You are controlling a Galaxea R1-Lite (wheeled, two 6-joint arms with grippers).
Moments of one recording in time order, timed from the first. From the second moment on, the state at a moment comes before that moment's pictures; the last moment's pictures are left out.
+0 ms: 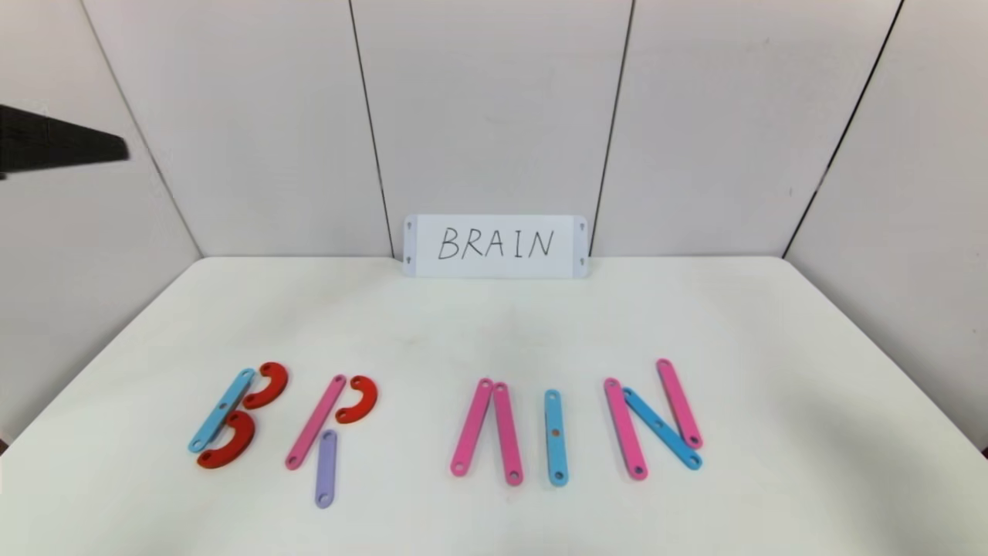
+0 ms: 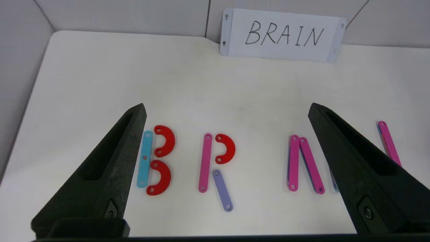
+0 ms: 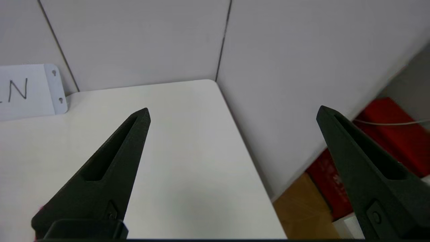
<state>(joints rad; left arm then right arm) -0.38 1.13 -1.45 0.58 0.25 -0.23 0.11 1.00 -1.12 0.24 -0.46 -0.05</state>
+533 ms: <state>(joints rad) -0.33 0.85 -1.61 0.94 0.29 -0.22 -0.06 0.64 -1.23 0.53 -0.42 -0.15</state>
